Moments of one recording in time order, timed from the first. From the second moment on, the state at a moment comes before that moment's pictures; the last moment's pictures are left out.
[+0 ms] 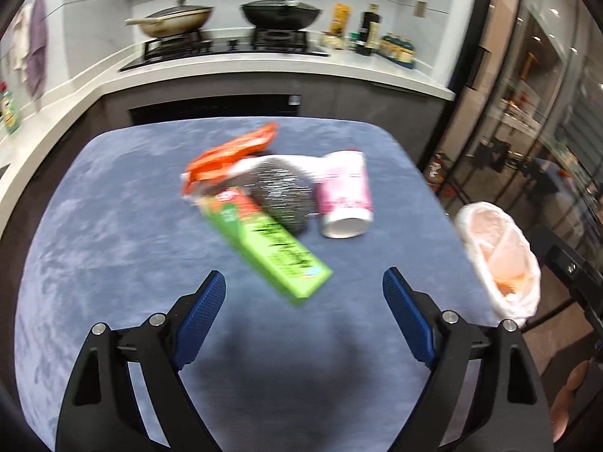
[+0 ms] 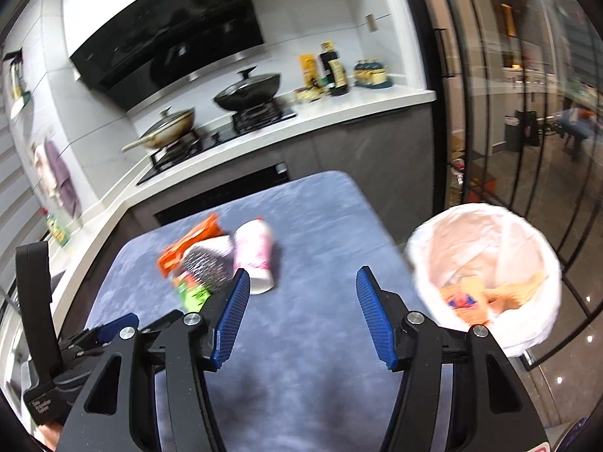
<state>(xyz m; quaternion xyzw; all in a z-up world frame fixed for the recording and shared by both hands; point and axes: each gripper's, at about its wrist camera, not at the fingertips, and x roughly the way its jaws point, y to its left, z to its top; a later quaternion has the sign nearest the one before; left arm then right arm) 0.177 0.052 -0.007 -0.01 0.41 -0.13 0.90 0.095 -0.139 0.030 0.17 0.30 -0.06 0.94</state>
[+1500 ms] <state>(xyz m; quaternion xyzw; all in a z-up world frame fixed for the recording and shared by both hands) 0.332 0.137 -0.045 -0.07 0.42 -0.11 0.90 0.296 -0.043 -0.035 0.14 0.39 0.04 0.91</state>
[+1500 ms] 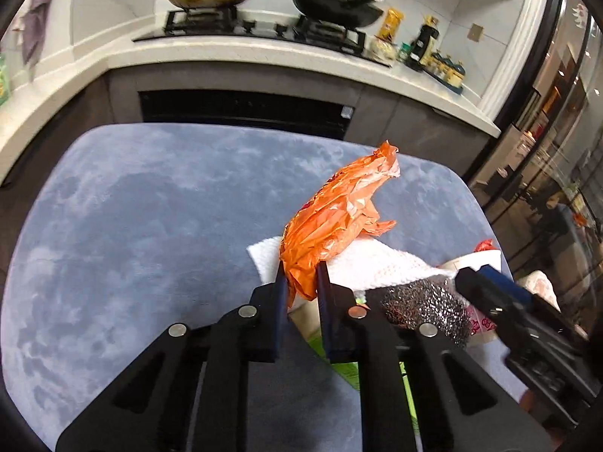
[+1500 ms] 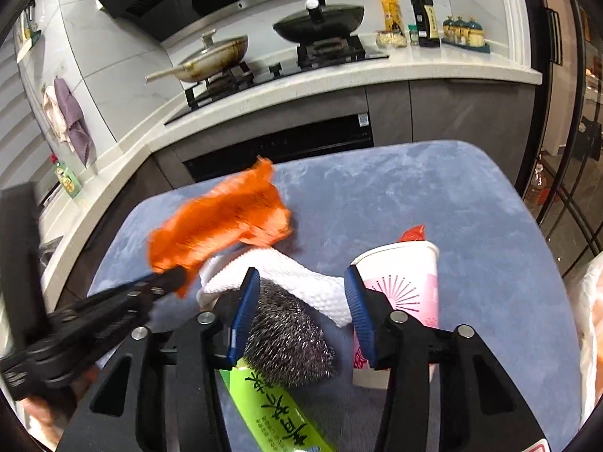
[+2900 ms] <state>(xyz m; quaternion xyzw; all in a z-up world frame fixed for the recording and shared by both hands) 0.218 0.144 0.017 -0.08 0.39 -0.09 0.91 0.230 -0.068 0.049 0.18 0.34 0.12 0.92</state>
